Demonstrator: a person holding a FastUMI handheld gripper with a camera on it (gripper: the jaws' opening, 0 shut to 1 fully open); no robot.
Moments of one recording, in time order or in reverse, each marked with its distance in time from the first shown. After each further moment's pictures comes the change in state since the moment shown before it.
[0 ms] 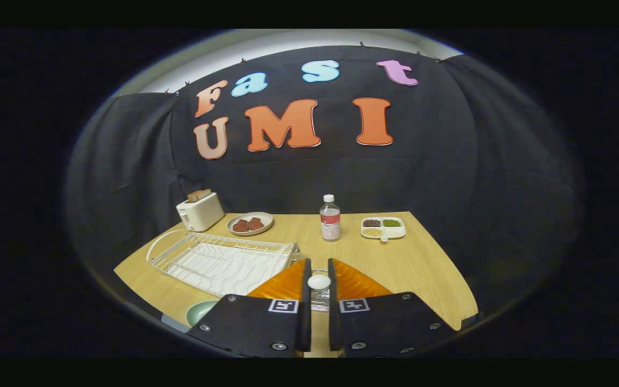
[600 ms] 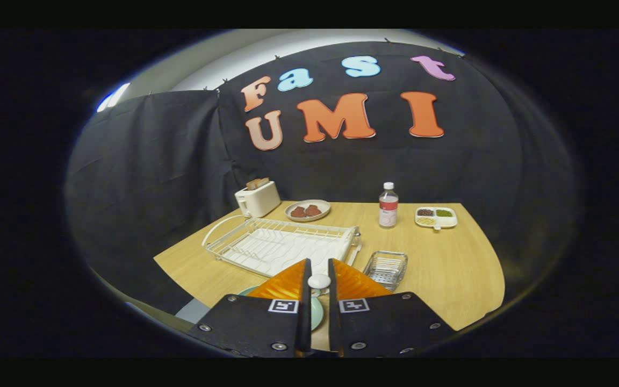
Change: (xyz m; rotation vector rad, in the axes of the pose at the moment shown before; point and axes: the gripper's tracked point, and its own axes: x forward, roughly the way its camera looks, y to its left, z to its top) arm -0.038 0.086 -0.041 -0.030 0.081 0.294
